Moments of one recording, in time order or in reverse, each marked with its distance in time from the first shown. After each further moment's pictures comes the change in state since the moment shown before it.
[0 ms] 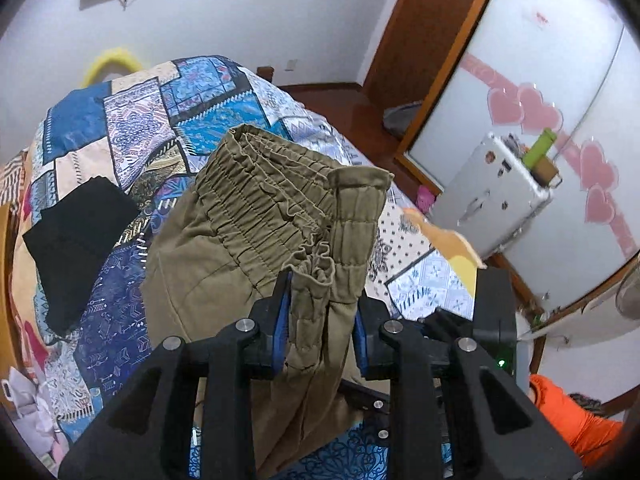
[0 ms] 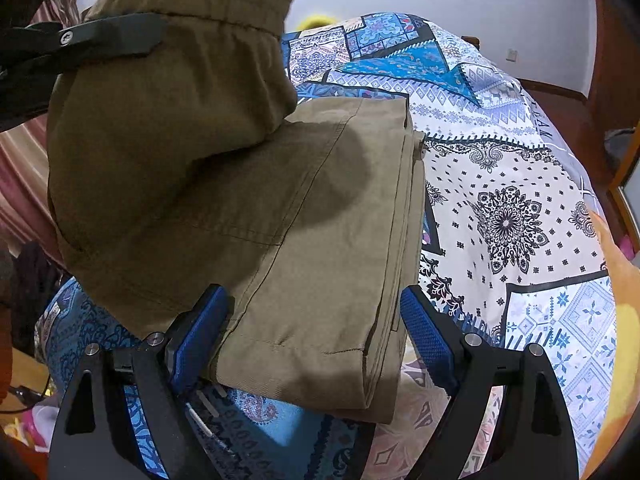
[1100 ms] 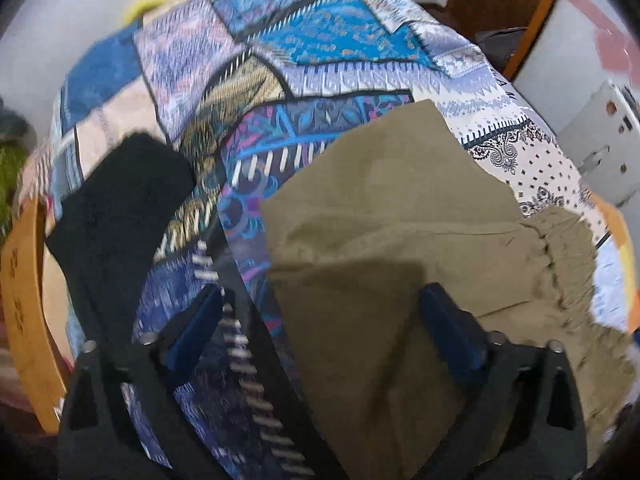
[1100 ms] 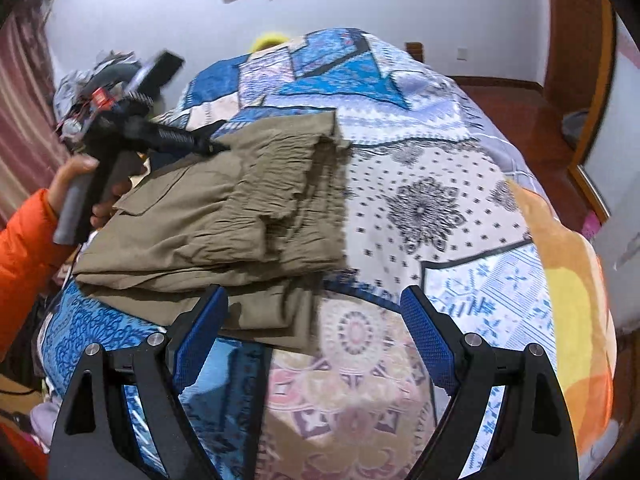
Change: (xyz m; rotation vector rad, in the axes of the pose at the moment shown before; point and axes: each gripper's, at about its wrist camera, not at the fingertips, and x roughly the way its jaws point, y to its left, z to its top) left arm 0.160 0.129 0.022 0.034 0.261 0.312; right arm -0.051 -0.040 -0.014 0.112 -0.045 -0.137
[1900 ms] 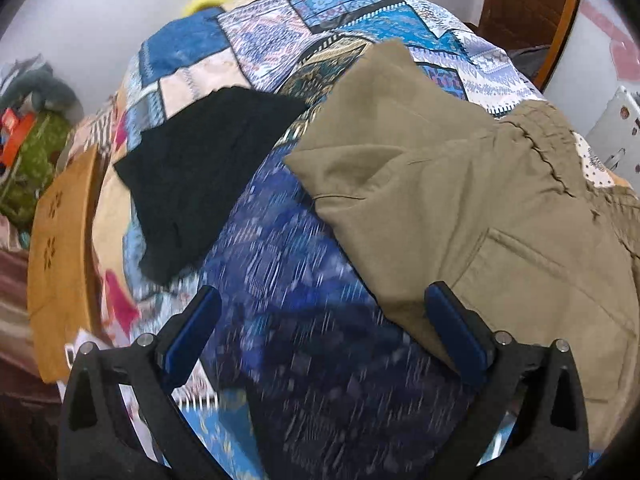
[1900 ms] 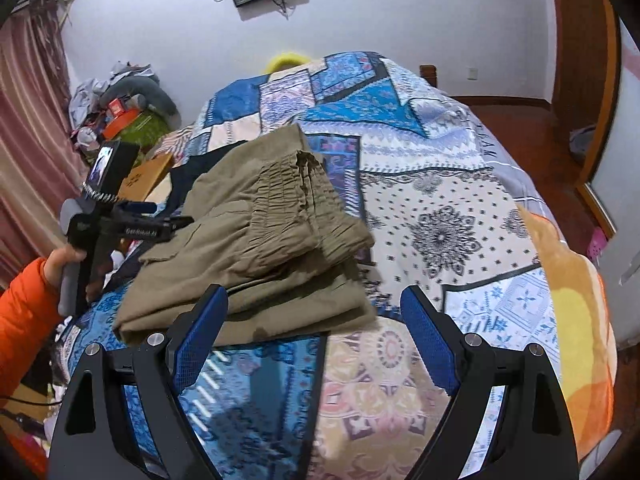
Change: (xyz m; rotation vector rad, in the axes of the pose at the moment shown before) left arm -0.060 0.054 -0.117 -0.127 -0.034 0.090; right arm -0.014 0.036 0.007 -0.053 -0.068 0.062
